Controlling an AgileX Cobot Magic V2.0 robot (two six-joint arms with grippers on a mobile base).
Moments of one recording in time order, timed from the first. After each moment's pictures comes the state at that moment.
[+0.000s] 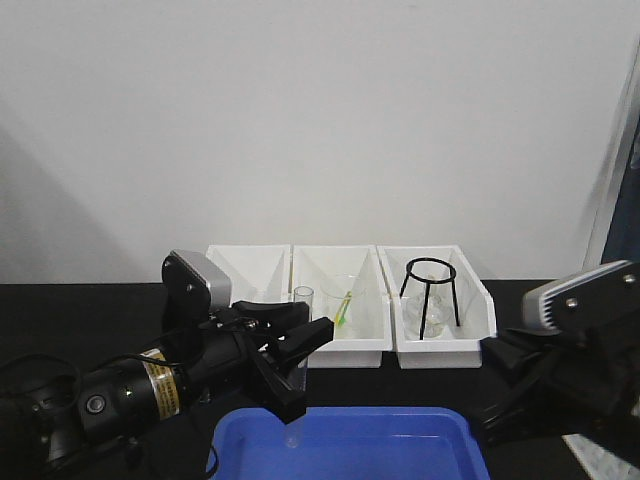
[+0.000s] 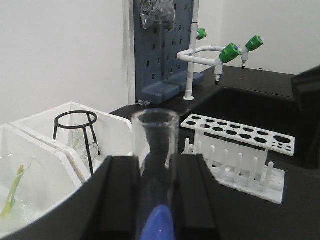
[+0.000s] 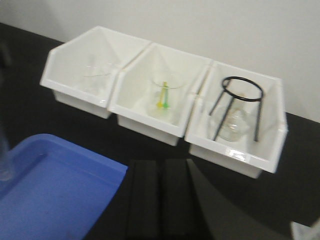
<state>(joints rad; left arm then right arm) -0.46 1.69 -1.00 0.78 -0.72 -0.73 0.35 1.16 -0.76 0.27 0.01 -0.41</state>
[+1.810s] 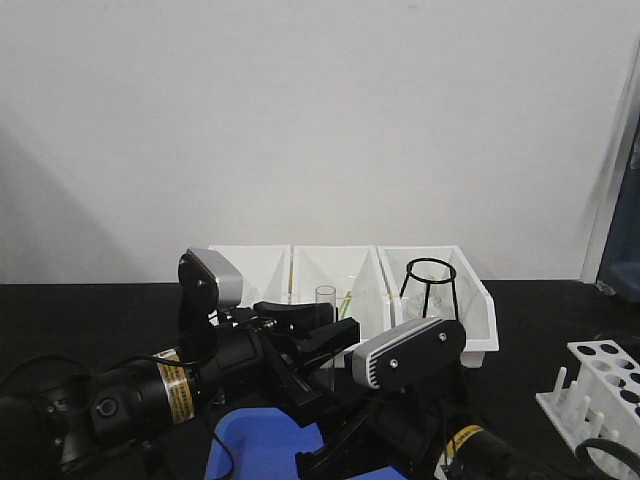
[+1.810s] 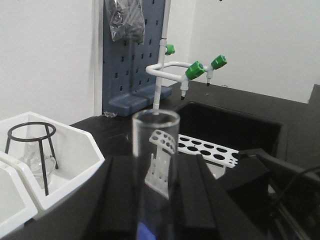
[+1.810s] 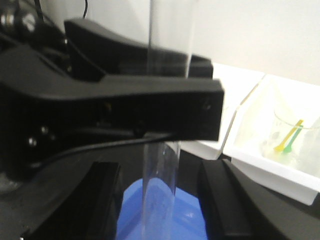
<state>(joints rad) -0.50 1.69 -1.02 0.82 -0.79 -0.85 0.64 1.47 -0.76 0.09 -0.47 -0.08</state>
